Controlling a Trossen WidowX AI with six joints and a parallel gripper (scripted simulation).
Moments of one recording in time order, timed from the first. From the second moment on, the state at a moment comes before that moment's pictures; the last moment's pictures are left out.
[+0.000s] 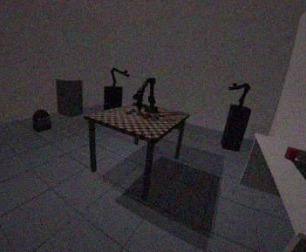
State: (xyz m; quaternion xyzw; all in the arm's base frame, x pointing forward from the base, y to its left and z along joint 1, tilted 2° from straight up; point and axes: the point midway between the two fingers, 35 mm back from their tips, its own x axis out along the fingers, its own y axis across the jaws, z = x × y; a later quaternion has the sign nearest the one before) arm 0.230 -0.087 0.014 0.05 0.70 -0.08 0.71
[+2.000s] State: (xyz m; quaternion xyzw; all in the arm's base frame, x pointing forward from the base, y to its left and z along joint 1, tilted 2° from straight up) arm 0.228 -0.085 0.050 0.05 0.70 -0.07 0.71
